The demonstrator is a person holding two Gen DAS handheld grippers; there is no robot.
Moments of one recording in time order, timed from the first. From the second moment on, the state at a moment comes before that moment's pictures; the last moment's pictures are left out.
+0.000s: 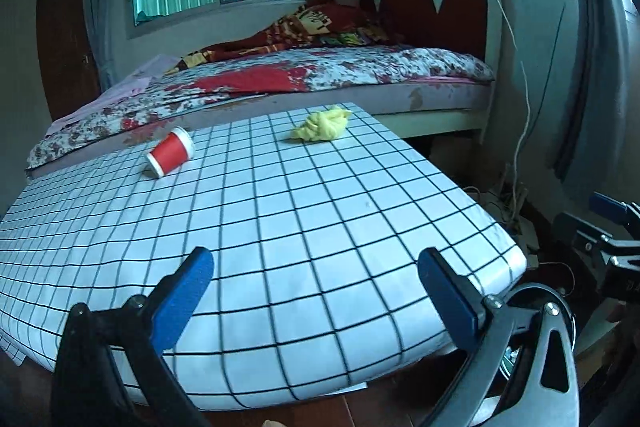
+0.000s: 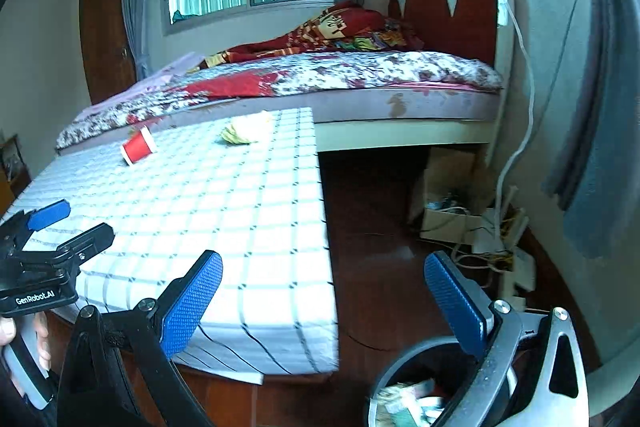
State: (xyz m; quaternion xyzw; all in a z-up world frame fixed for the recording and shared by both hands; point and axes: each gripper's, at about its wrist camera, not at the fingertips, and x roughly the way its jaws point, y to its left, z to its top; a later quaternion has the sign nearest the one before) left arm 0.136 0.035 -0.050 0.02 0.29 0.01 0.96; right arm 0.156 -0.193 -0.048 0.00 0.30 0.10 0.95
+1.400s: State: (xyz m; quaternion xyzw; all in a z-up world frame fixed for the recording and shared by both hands) left arm 0.395 0.249 -0.109 0.01 0.40 0.02 0.92; right arm 0.495 0.036 -0.104 -0.14 0.42 0.17 0.88
